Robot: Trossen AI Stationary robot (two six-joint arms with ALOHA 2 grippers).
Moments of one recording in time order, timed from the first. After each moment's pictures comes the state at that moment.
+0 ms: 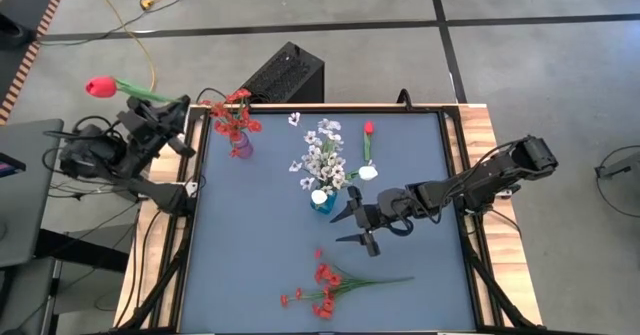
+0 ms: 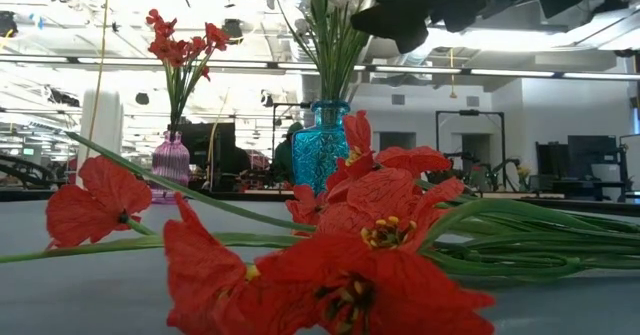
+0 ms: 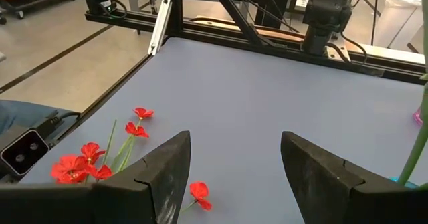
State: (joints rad) left arm -0.30 0.43 0.76 0.35 -1.07 0.60; right arm 0.26 1.45 0.77 0.38 0.00 -0.05
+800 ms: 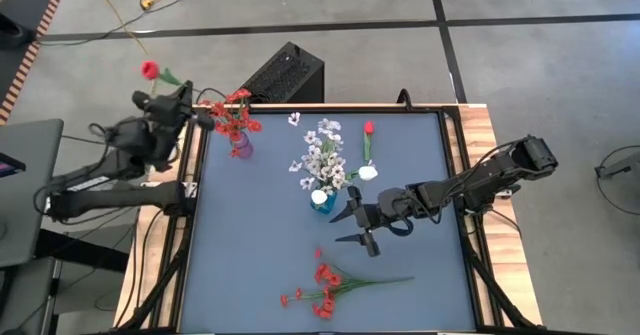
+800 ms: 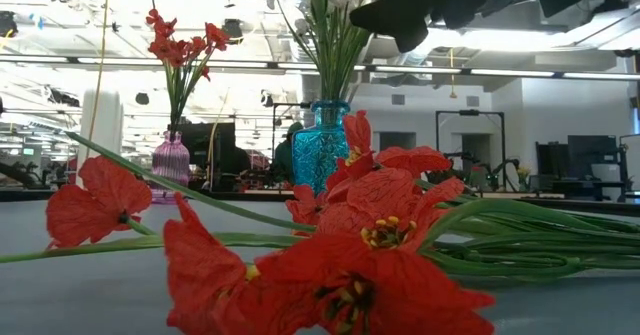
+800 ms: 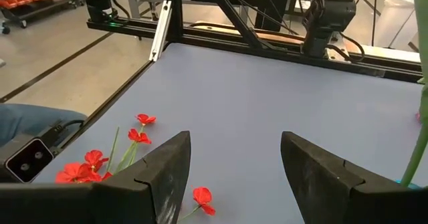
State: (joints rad) left arm 0.29 0.53 0.75 0.05 -1.00 0.43; right arm 0.26 1.45 0.77 0.39 0.00 -0.03
